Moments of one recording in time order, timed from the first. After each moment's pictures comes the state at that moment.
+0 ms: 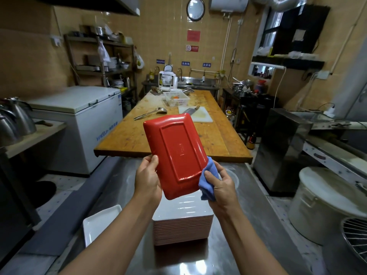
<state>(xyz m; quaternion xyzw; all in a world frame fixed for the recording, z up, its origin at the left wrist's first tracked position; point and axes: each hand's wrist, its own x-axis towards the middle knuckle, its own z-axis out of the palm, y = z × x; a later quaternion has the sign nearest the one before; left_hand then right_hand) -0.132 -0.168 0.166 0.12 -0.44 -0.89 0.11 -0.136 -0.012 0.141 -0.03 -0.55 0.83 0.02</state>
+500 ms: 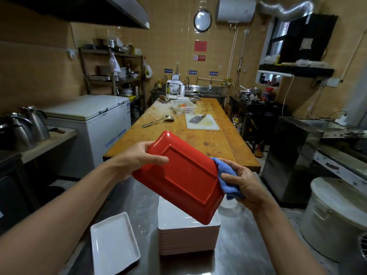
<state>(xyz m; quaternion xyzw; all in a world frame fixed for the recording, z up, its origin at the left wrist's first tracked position) -0.146 -0.249 0.238 -0.08 -0.77 -0.62 -0.11 -0.159 0.039 0.179 0.14 -0.60 0.78 -0.11</state>
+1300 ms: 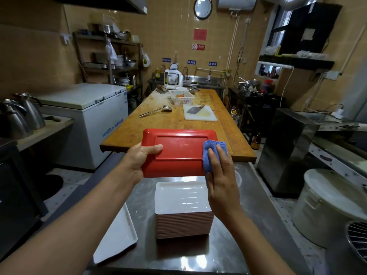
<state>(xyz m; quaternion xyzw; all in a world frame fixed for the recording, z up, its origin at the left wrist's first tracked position) -0.135 -0.215 0.203 0.11 -0.58 -0.80 0.00 -0.121 -0.003 0.136 0.21 -0.85 0.34 0.33</state>
